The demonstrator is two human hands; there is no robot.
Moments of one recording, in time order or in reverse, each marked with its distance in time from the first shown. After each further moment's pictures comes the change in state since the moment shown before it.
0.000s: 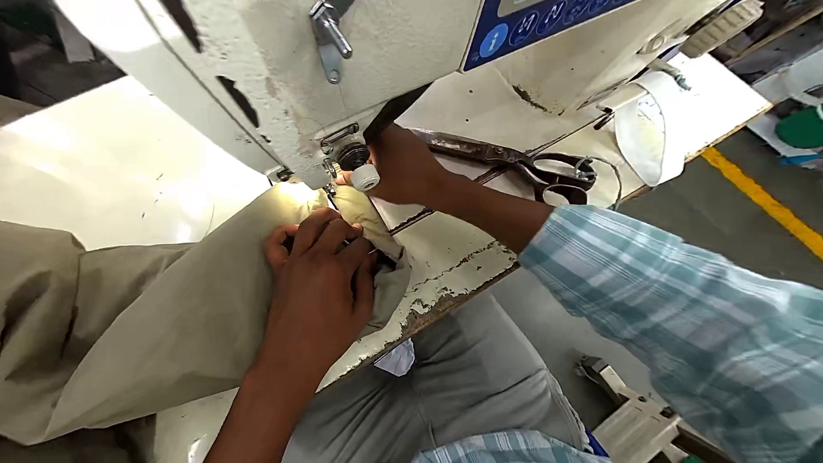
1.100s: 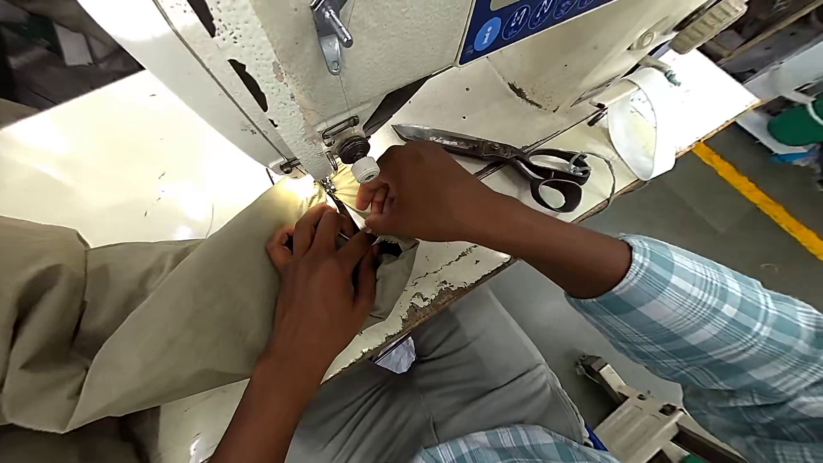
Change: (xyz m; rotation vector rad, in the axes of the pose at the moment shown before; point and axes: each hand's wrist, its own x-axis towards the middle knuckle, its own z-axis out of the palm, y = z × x) left_hand -0.004 0.001 0.007 -0.028 0.060 -0.044; right_hand -0.043 -0.040 -0.027 -0.120 -0.243 0.061
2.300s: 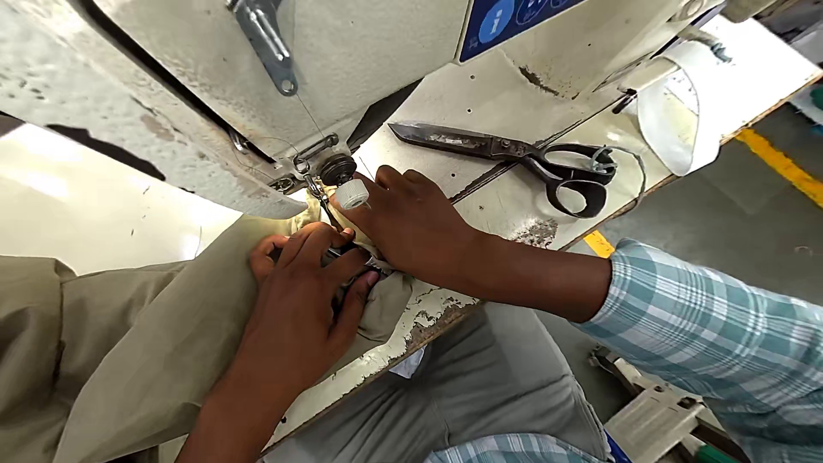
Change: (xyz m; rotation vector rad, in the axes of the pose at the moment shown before) left_hand 0.008 -0.022 -0.013 -0.009 -0.127 0.132; right_hand 0.002 0.016 0.056 -0.419 0.304 -0.231
